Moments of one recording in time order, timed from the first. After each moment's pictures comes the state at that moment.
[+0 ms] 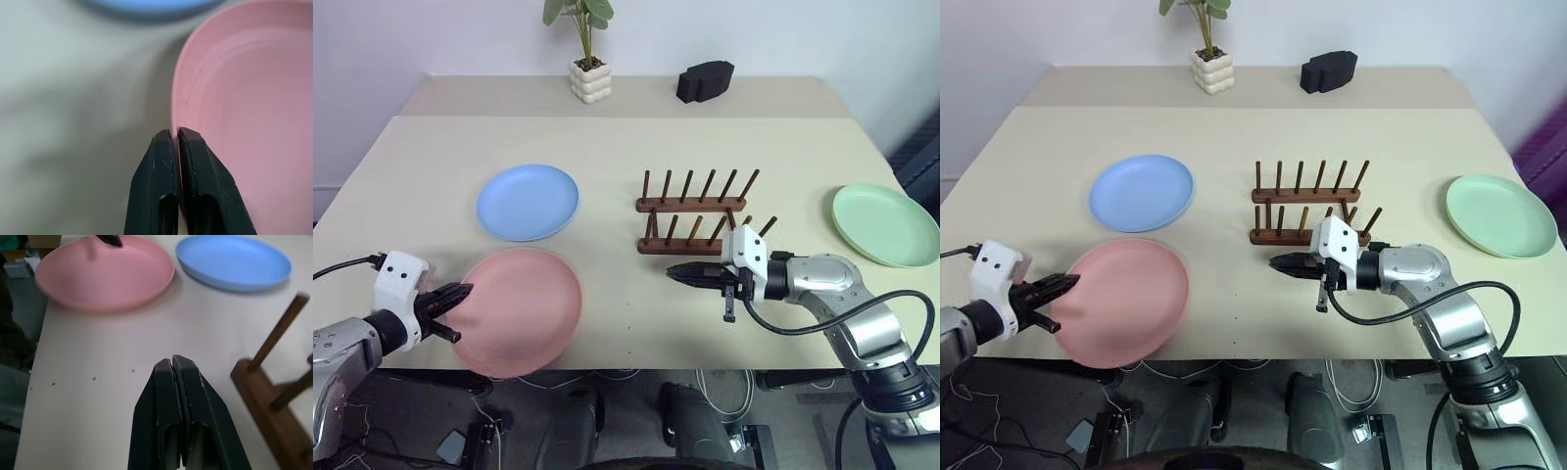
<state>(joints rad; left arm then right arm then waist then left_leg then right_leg) 0.21 0.74 0.50 -0.46 -0.50 0.77 -0.67 -0.30 -0.68 0.10 -0.28 0.39 0.34 1.08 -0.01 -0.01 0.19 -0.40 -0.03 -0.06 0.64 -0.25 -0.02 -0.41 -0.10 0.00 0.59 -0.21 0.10</state>
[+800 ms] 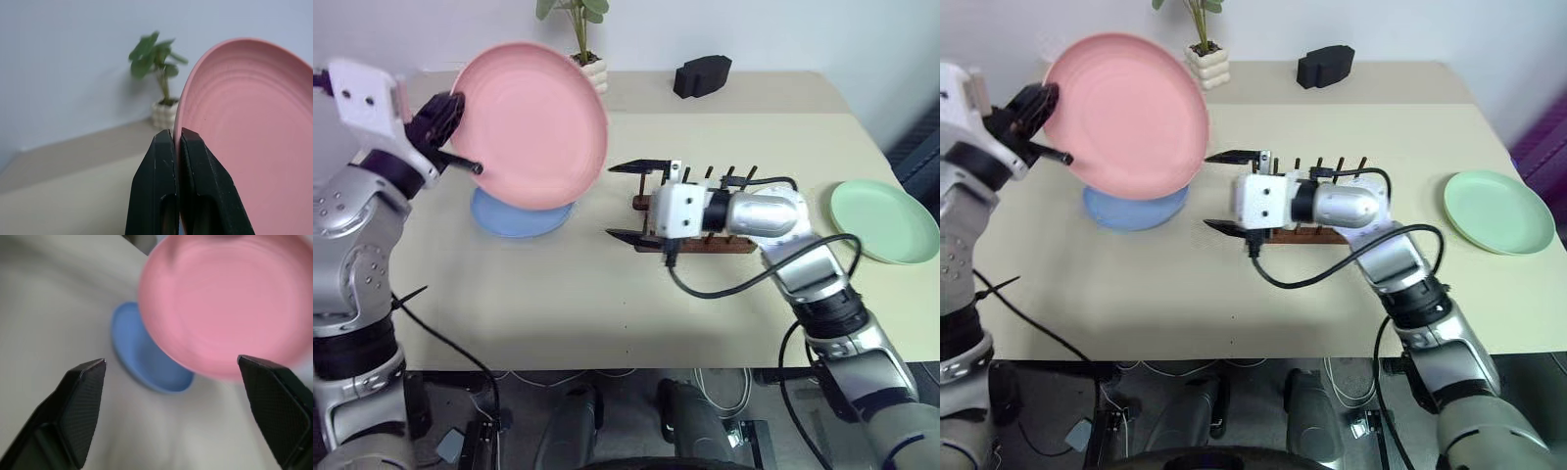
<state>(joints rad) -0.60 0.63 0.34 -0.36 -0.47 0.70 -0.30 -0.75 -0.47 0.35 -0.08 -0.09 -0.10 0.83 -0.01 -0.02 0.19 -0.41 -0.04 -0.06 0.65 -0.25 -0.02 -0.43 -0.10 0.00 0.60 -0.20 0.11</state>
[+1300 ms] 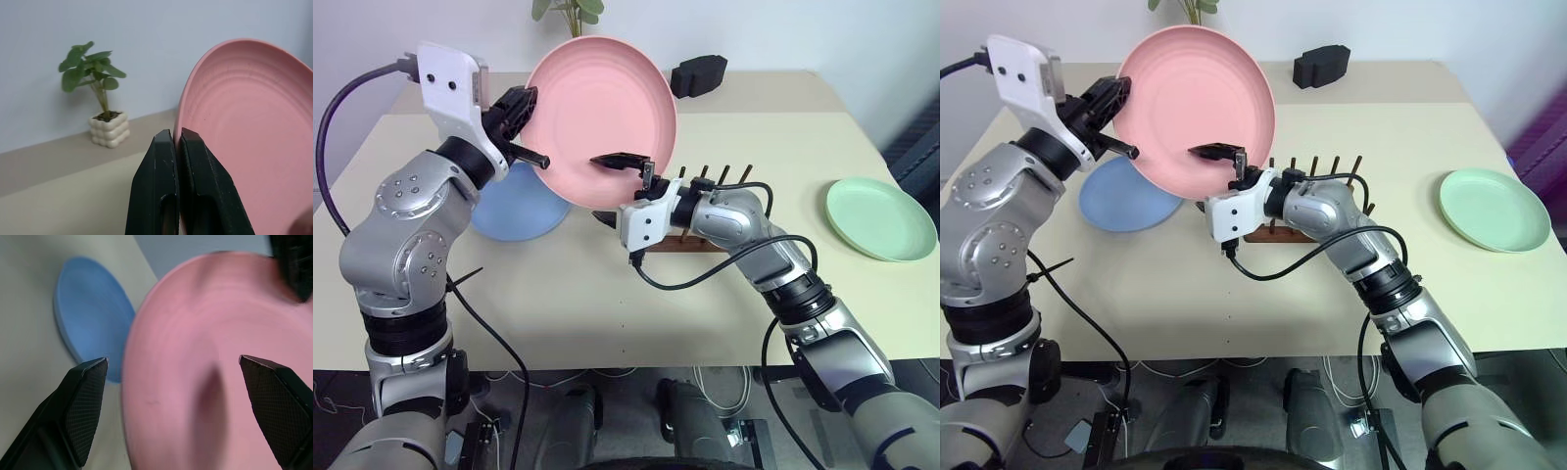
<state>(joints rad) -0.68 0.50 0.22 -0.44 -0.52 0.85 -0.21 -0.80 -0.42 0.41 0.11 -0.40 -0.35 0.62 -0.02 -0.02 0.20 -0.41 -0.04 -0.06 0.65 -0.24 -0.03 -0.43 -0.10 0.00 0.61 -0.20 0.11</state>
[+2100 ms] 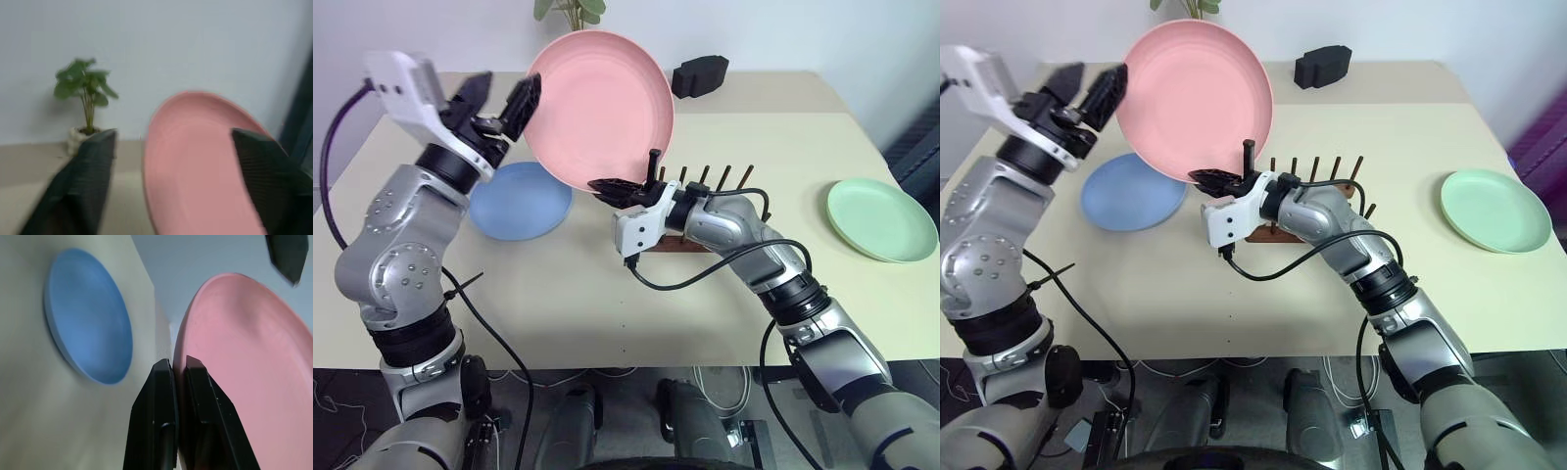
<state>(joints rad) -0.64 0.38 0.42 -0.43 -0.70 0.74 -0.20 -0.79 -0.43 0.41 0.12 -0.51 -0.40 0.50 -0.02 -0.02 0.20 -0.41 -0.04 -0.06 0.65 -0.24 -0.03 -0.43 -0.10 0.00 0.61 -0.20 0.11</state>
